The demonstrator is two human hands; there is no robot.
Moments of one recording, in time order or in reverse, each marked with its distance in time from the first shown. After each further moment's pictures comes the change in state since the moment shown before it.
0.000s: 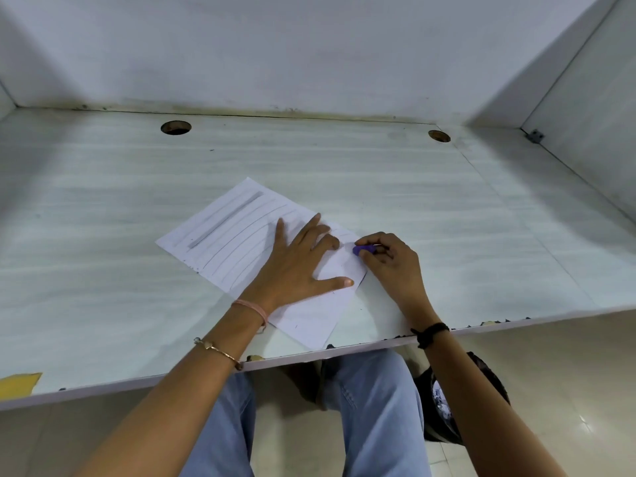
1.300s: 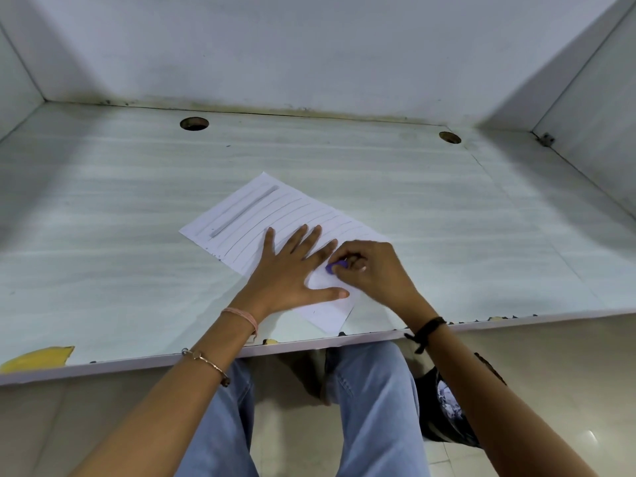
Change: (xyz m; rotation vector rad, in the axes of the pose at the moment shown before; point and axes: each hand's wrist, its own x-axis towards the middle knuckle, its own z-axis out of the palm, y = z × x) left_hand -0.041 -0.008 -0.009 0.091 -0.202 -0.126; right_hand -0.016 -0.040 0.020 -0.268 -0.328 -0.178
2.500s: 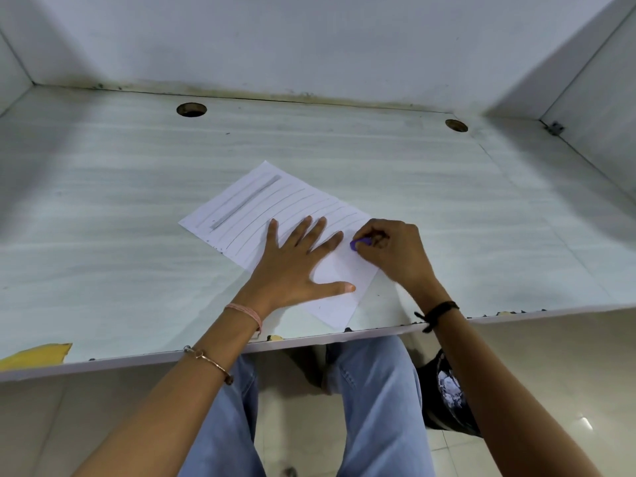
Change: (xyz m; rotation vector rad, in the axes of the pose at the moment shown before) left_hand 0.001 -0.001 0.002 -0.001 0.017 0.009; right_hand 0.011 0.009 -0.011 0.042 0.127 0.077
